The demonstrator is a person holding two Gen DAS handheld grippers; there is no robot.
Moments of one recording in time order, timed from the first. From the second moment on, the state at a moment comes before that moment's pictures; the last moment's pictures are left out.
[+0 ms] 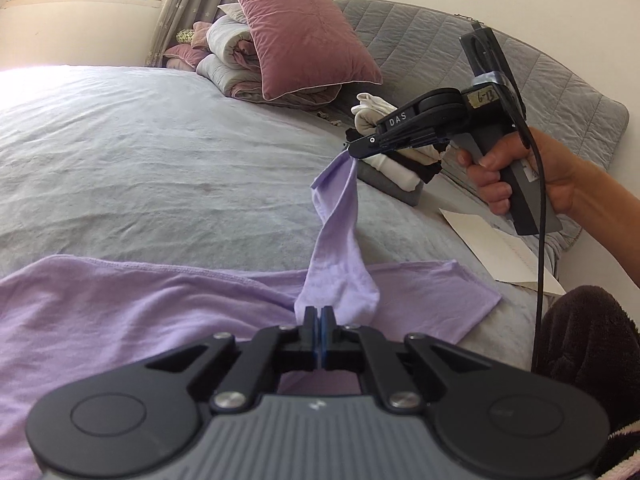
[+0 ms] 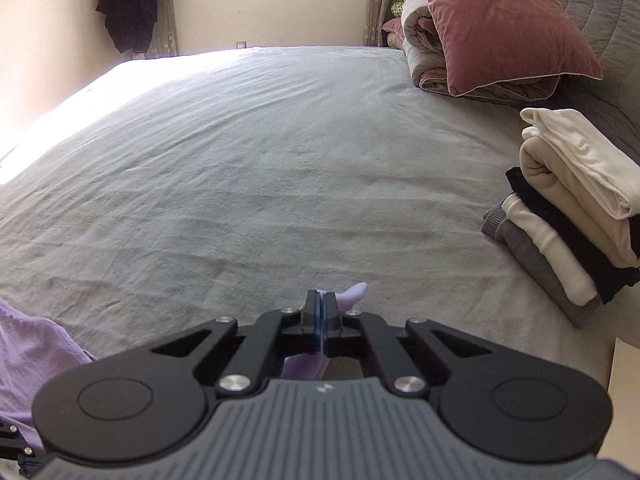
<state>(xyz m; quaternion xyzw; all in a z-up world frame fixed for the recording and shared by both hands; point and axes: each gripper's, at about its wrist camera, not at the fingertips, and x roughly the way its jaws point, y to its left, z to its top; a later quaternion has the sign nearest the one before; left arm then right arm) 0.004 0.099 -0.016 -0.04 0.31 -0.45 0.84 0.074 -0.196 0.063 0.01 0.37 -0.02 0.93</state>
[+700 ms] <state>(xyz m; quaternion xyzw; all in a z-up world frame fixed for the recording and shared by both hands) 0.000 0.090 -0.029 -0.02 0.35 -0.43 0.83 0.057 -0.210 0.031 0.03 0.41 -0.01 0.91</state>
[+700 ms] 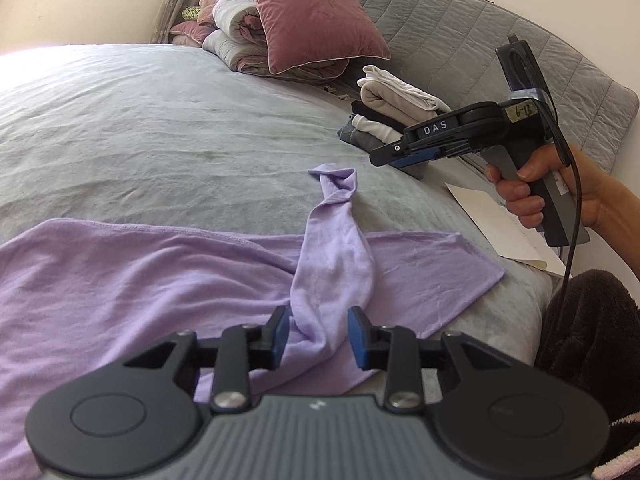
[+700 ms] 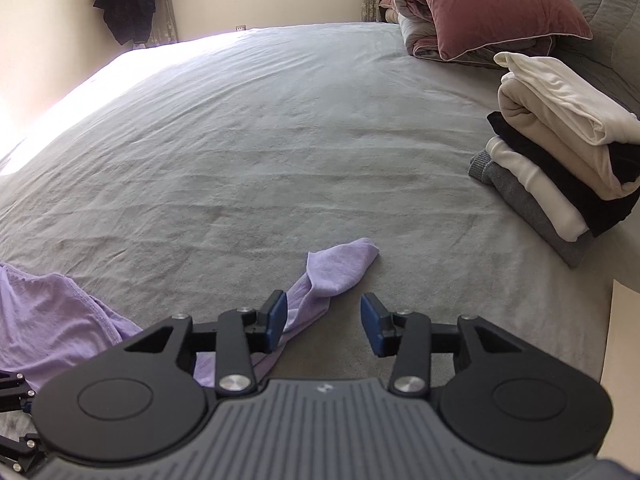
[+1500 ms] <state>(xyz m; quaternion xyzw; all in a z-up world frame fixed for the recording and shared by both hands) 0.004 0.078 -0.020 -0.07 0.31 -0.47 0.82 0.072 -0.232 0.048 0.04 0.37 -0.04 0.93</state>
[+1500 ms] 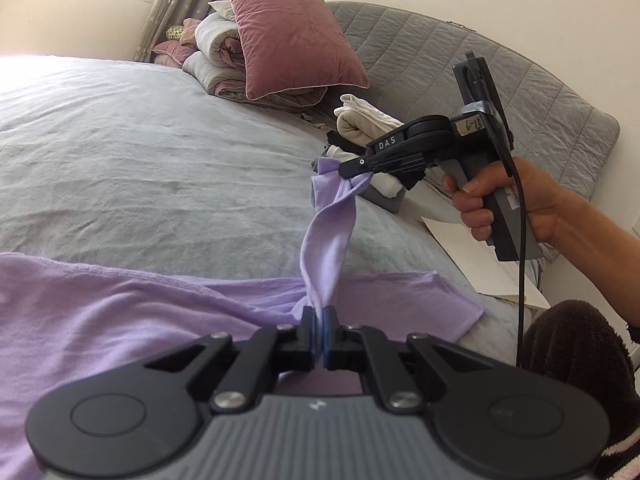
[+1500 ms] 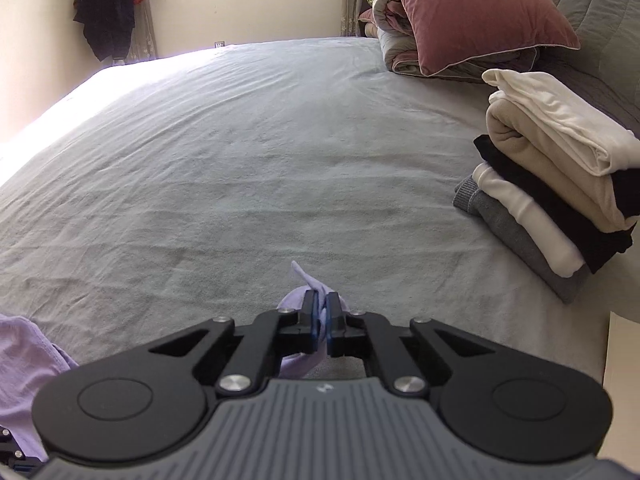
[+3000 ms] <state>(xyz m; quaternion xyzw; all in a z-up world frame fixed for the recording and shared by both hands) 0.056 0.149 -0.029 -0.12 0.38 -0.26 0.88 0.020 -0.221 -0.010 0.22 0.44 0.23 0.84</state>
